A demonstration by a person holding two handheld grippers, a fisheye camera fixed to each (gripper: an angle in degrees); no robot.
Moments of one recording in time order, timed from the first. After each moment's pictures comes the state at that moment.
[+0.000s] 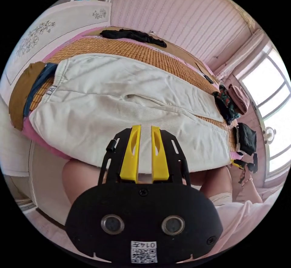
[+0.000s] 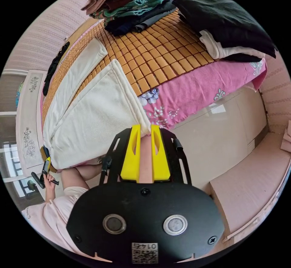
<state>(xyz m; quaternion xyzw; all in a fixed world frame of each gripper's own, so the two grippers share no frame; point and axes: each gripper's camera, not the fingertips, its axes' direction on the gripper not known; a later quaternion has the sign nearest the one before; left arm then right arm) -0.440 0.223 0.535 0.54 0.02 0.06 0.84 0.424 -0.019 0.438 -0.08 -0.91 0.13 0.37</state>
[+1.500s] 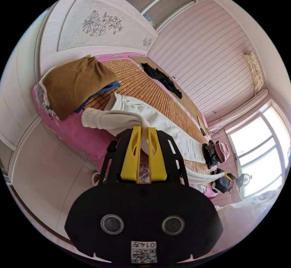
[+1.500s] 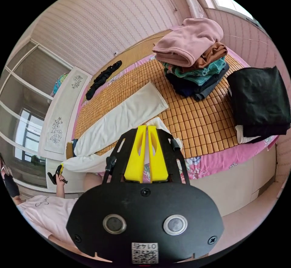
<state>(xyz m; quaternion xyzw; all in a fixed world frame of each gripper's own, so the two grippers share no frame) -0.695 0.356 0.447 0.64 0.17 -0.02 0.75 0.646 -0.045 0.478 0.12 -0.93 0.20 0.28</state>
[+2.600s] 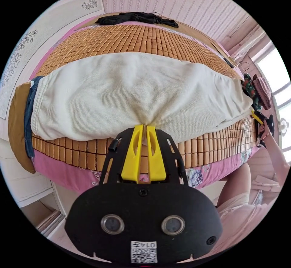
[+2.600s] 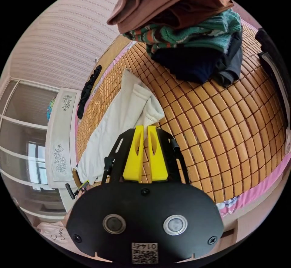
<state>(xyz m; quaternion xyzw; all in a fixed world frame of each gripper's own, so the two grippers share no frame) -0.425 0.103 0.433 0.44 -0.08 0.09 0.89 0.513 -0.207 0.436 0.00 -0.96 0.20 0.21</state>
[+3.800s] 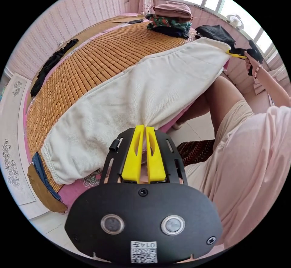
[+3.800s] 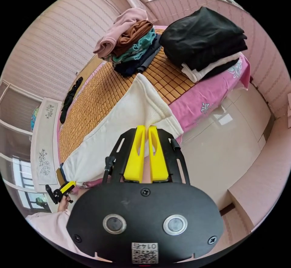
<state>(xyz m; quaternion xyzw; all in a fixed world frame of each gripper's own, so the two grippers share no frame) -0.186 0.241 0.525 0.36 -0.25 0.41 0.80 0.534 0.055 0.520 -0.07 -0.90 0.29 0.31</state>
